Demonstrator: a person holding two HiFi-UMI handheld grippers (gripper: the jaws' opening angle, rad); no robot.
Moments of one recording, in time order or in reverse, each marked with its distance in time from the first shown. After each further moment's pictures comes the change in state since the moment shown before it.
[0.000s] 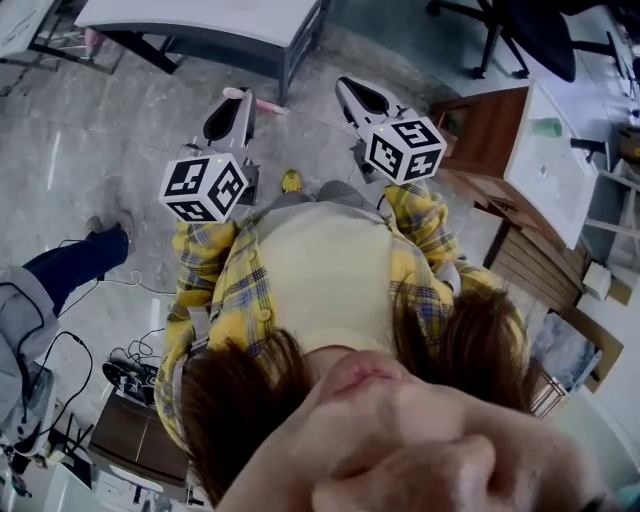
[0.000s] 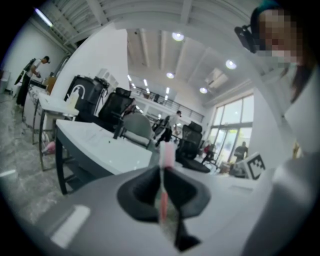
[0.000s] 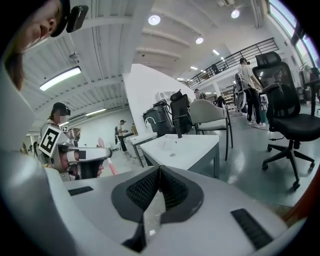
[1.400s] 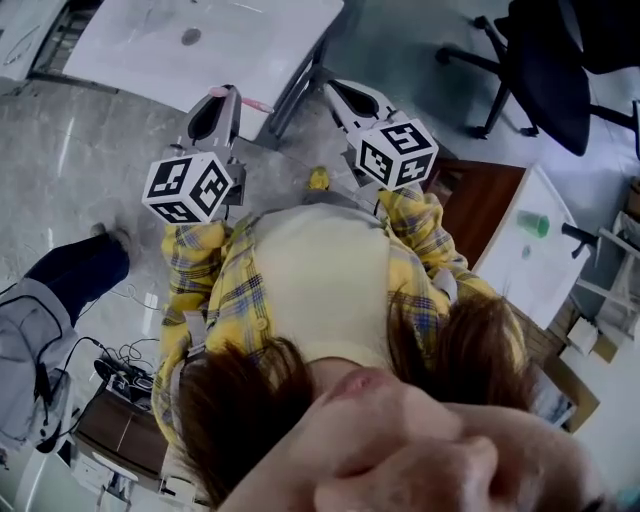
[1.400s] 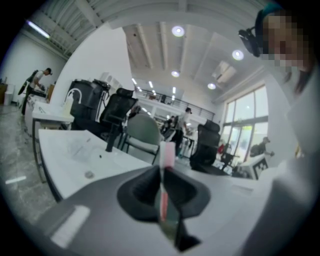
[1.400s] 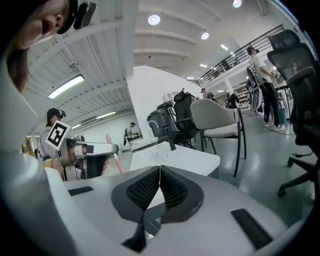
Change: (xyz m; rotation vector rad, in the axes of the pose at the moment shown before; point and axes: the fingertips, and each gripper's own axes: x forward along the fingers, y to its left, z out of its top) left arm 0.199 0.037 0.090 0.029 -0.023 0.133; right arm 0.119 -0.152 0.112 -0.043 -0.012 0.163
